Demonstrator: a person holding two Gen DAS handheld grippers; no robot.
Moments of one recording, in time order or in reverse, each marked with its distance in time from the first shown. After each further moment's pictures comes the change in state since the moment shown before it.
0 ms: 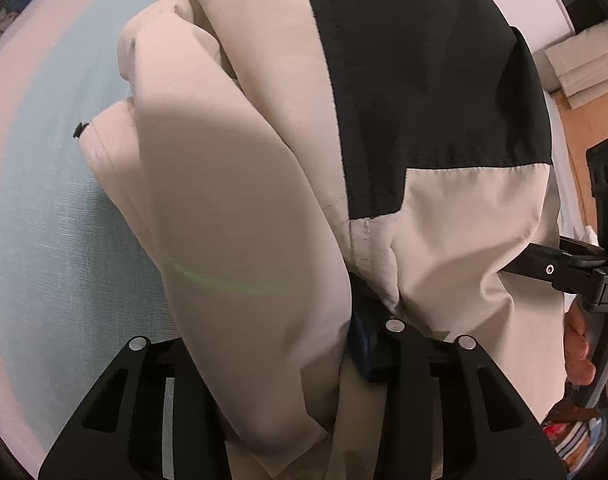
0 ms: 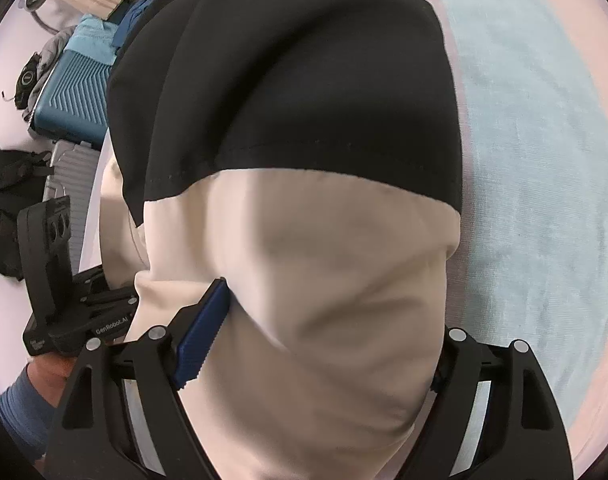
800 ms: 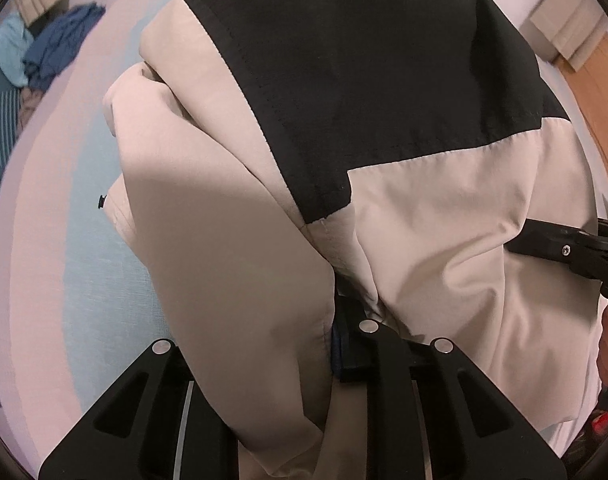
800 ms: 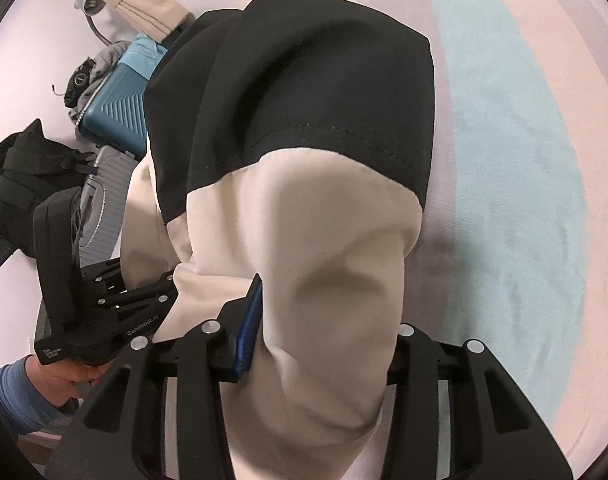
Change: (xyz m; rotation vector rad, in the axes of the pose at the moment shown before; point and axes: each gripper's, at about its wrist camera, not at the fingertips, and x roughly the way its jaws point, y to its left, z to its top) left arm -0.054 -0.140 -0.040 0.148 -0.124 0.207; right arm -0.065 0.016 -0.038 -0.083 -0.175 0.080
